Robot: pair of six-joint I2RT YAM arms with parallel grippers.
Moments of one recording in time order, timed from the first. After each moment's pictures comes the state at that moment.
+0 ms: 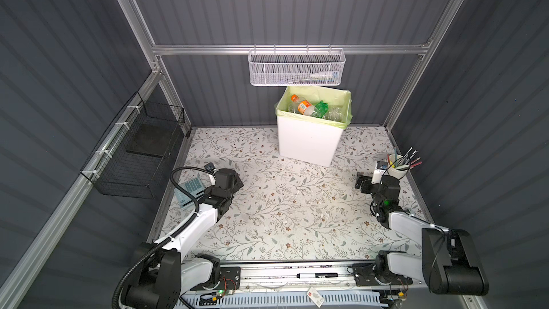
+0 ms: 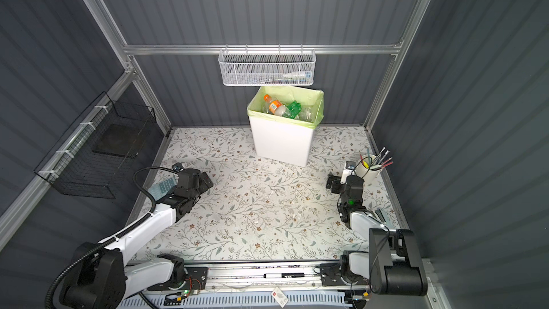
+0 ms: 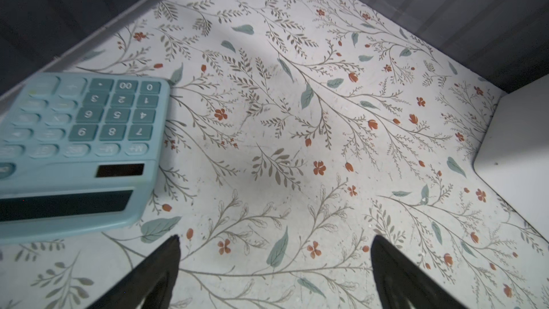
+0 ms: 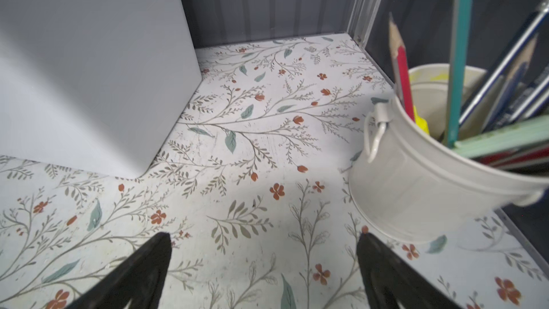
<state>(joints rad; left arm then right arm) -0.30 1.17 0.59 -0.15 -0.45 -0.63 -0.05 1.28 0.32 0.59 0.03 0.05</state>
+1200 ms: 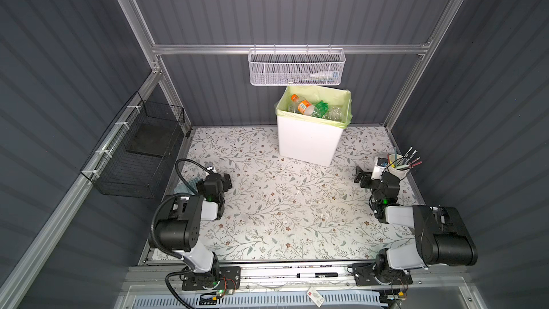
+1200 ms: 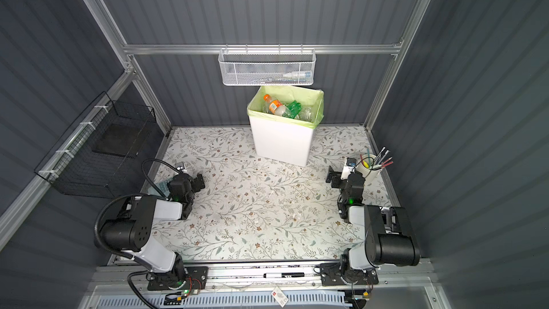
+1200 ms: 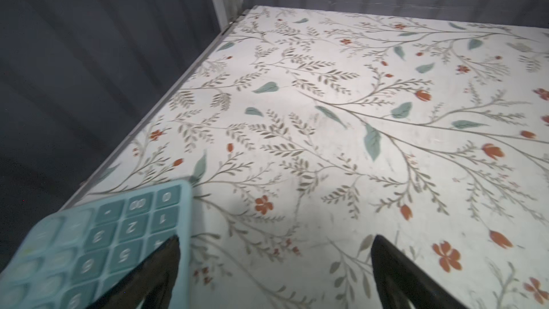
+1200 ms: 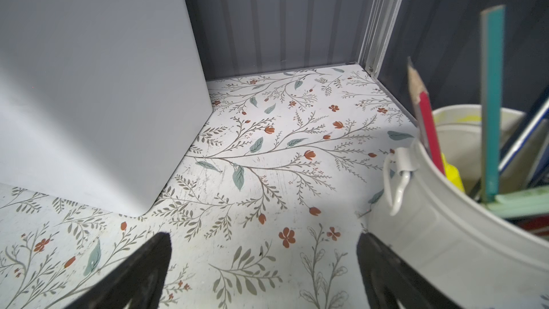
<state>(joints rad) -0.06 1.68 0.42 0.81 -0.31 -0.07 -0.08 1.46 0.33 0.87 -0.04 0.05</state>
